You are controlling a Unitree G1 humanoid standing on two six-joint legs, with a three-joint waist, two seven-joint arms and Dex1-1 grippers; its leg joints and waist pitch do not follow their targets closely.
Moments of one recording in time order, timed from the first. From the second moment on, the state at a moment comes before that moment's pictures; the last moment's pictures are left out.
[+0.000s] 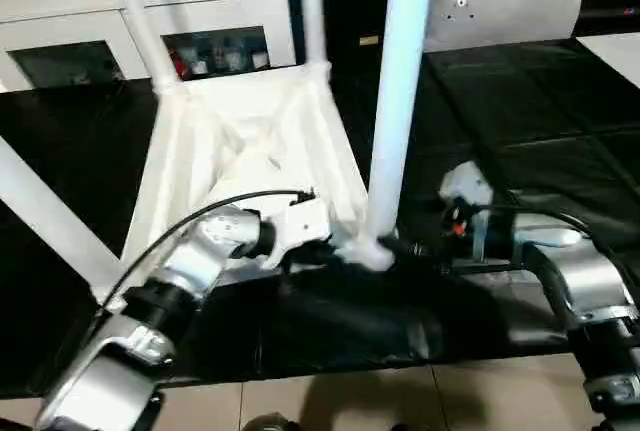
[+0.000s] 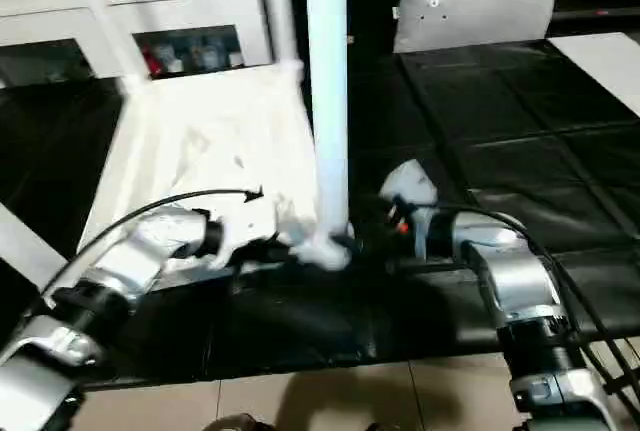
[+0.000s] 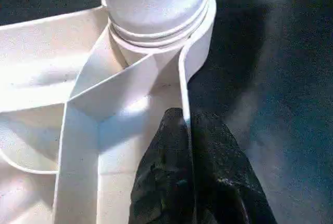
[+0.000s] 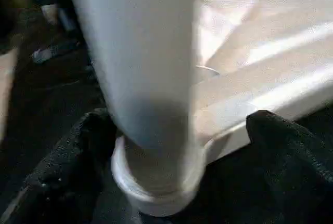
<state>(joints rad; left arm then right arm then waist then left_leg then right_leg) -0.59 0.37 -0.42 0.54 0.08 -0.08 -1.24 -0.44 -0.51 0.14 0.28 0.20 0.25 1.24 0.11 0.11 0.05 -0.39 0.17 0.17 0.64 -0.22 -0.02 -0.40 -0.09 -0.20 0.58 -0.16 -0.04</state>
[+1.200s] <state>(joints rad) -0.64 0.26 -0.35 0.60 0.10 0.16 -1.04 -0.44 -0.30 0.06 0.28 0.19 0.46 0.93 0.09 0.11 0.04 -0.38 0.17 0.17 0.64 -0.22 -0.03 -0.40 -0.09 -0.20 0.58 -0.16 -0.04</state>
